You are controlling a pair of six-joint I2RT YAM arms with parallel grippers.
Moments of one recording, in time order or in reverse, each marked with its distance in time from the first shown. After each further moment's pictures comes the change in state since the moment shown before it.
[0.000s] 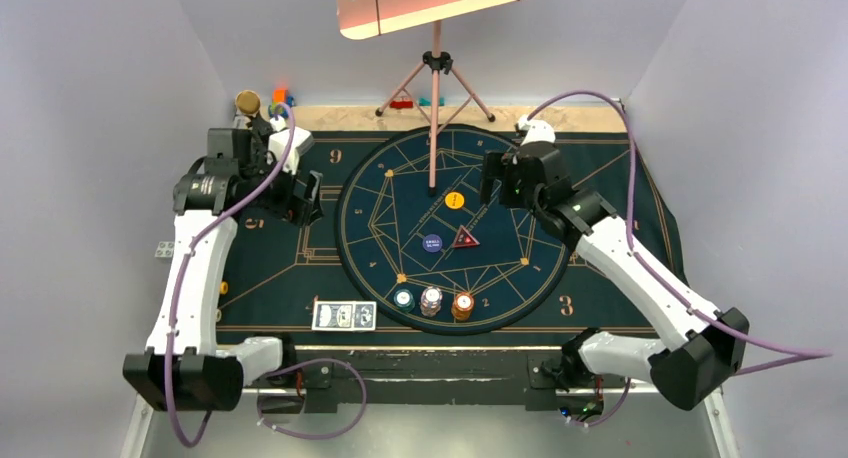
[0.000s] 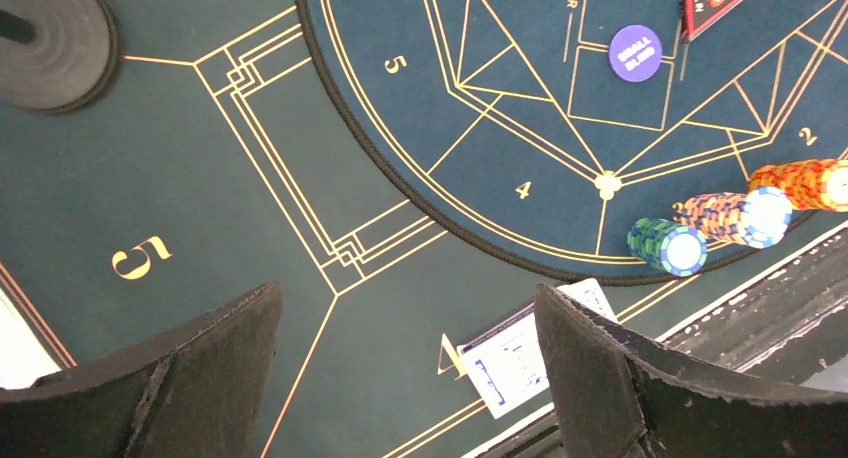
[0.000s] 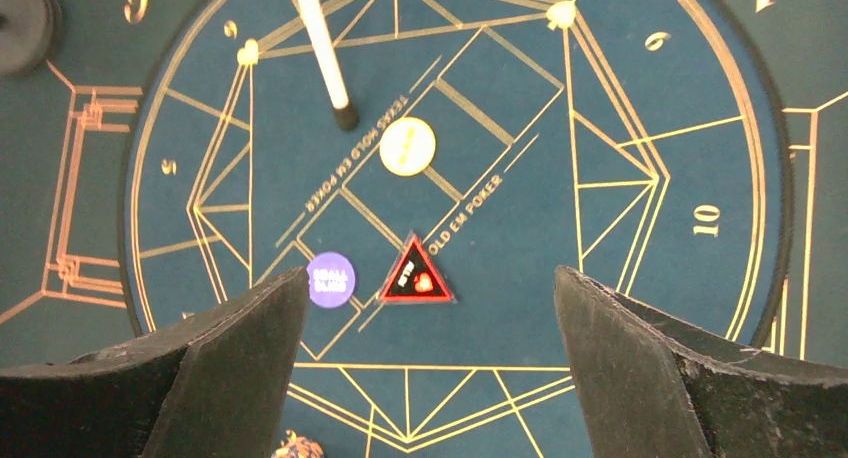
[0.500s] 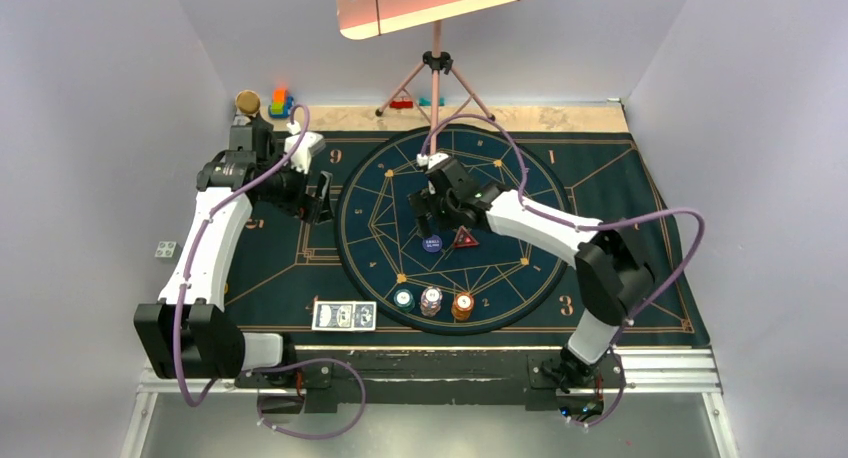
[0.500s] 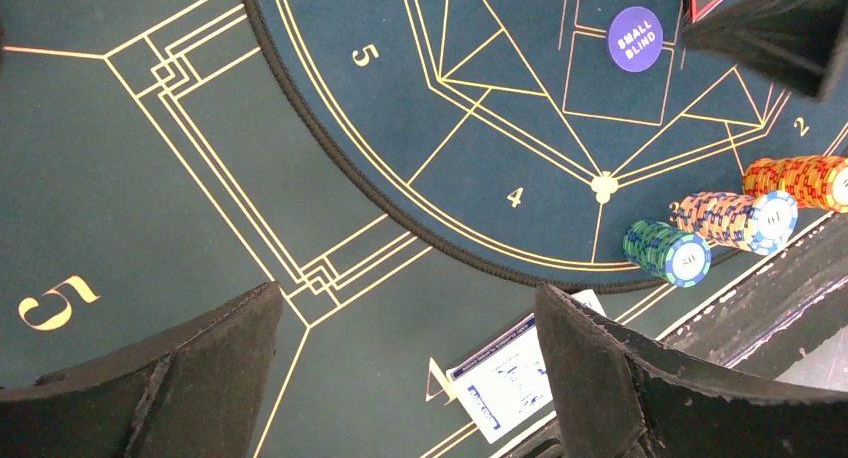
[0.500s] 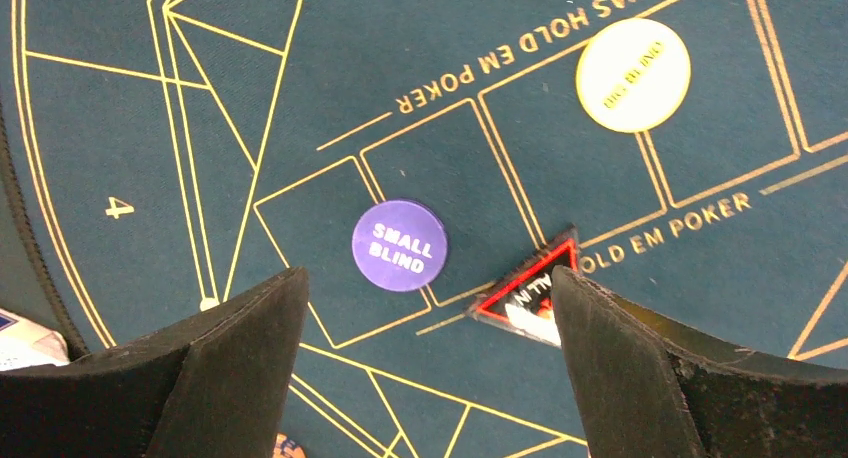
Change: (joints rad) left arm 0.000 0.175 -0.076 0.097 0.059 0.003; right arm 0.205 0.491 0.082 0.090 -0.128 -0.156
